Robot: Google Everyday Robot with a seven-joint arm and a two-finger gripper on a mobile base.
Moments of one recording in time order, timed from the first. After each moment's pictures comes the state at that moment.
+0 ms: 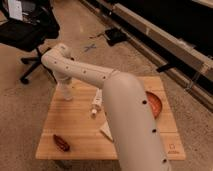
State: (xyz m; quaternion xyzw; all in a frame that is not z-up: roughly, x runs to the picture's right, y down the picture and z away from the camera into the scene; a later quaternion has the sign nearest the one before) arm -0.228 -0.019 0.846 -0.22 -0.14 -0.40 0.88
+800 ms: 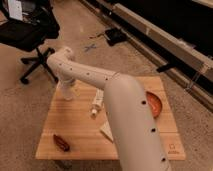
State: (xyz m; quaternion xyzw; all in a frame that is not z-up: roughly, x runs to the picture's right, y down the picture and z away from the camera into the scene) arm -0.211 0.001 0.867 -0.25 -0.15 -0.39 0.87
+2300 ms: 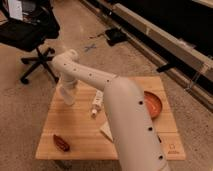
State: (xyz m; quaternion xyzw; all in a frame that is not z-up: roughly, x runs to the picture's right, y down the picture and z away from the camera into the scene) arm -0.200 0.013 0.860 -0.28 -0.19 -0.40 0.85
